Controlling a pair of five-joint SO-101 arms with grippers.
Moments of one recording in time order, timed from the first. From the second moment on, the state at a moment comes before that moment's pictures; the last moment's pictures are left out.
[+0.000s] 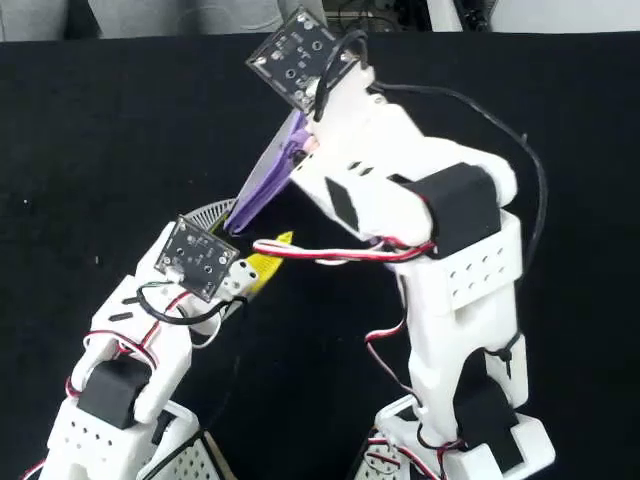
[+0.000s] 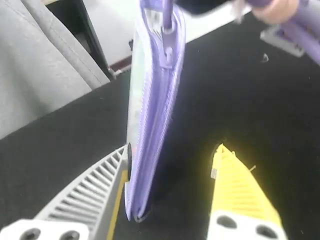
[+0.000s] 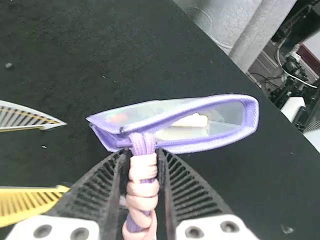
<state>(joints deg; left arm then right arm) 18.2 -85.3 64.7 41.7 -15.8 -25.8 -13.8 -30.2 95.9 24.0</state>
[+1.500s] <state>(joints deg) 20.2 -64.0 62.4 20.2 -15.8 -27.9 -13.8 -30.2 96.5 22.9</state>
